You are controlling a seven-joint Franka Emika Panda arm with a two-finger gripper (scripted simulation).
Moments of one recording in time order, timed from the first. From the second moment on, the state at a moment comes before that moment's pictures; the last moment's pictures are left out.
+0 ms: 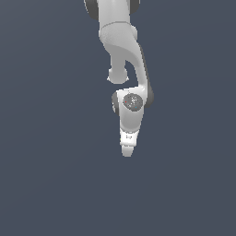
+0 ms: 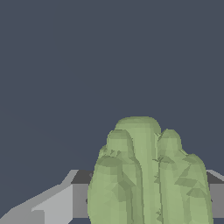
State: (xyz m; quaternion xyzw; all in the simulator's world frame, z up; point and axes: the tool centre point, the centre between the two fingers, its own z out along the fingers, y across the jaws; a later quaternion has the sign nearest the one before) arm 0.008 0.051 0.039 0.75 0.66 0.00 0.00
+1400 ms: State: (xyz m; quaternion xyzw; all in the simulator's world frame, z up) arm 0.008 0.149 0.187 0.75 0.66 0.00 0.00
